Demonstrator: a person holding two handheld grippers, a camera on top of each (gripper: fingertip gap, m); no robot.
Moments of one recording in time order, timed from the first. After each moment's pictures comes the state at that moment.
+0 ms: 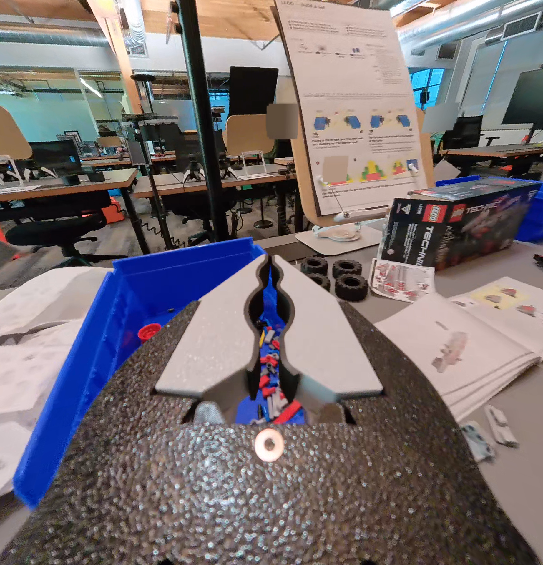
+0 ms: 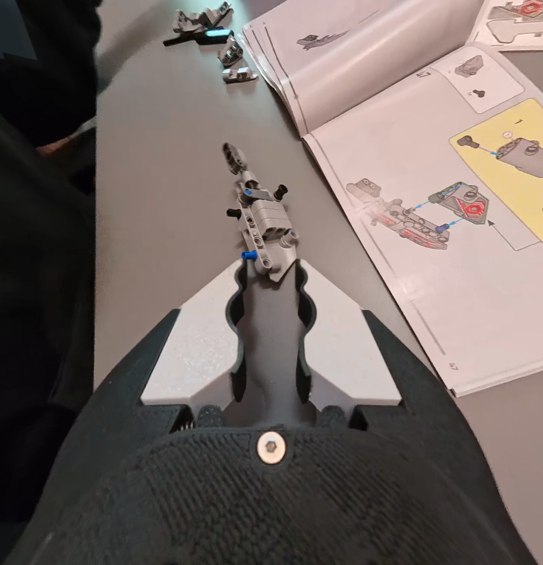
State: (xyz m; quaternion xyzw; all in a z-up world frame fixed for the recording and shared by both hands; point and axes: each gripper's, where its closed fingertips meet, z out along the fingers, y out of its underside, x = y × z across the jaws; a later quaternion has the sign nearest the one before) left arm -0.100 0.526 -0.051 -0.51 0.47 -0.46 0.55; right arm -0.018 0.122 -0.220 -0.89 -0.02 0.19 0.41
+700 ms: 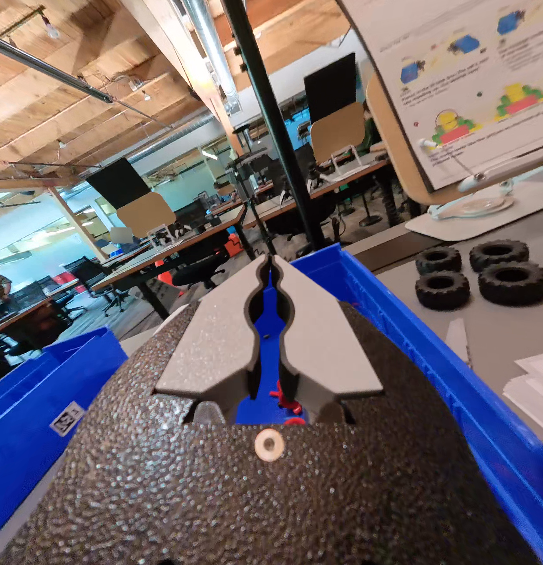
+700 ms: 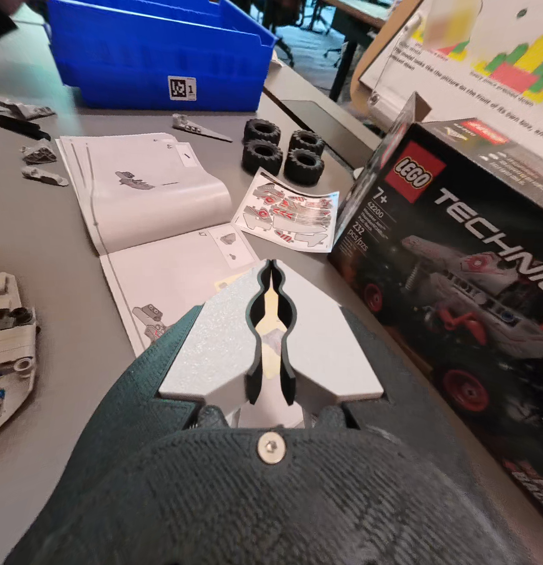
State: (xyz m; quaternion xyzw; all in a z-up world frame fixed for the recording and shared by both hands) left arm -0.056 0.573 -0.052 -0.47 0.47 -0.27 0.70; right arm 0.117 0.192 -0.160 -0.83 -0.05 -0.10 0.55
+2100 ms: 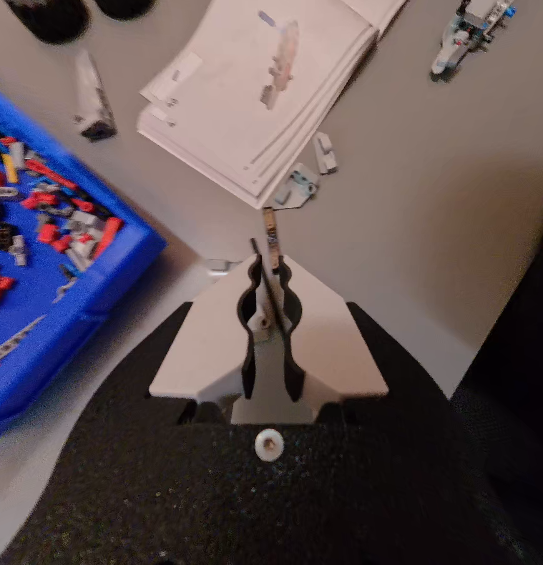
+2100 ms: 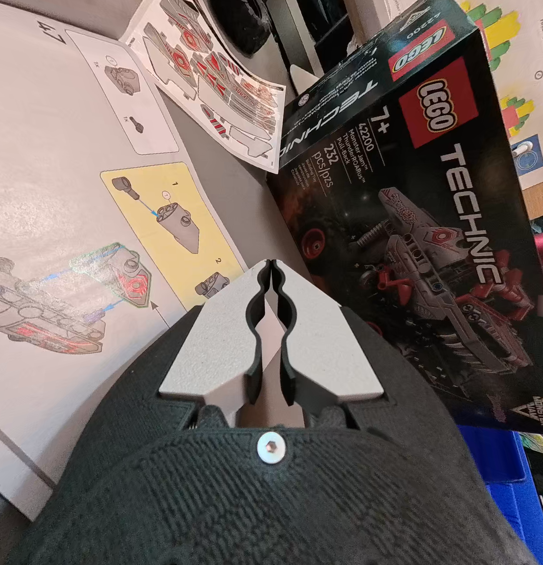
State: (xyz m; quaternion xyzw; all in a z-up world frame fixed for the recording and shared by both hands) left arm -0.165 0.398 -0.195 -0.51 0.79 -0.30 0.18; right arm 0.172 0.183 -0.215 -0.83 -0.10 -0.40 0.37
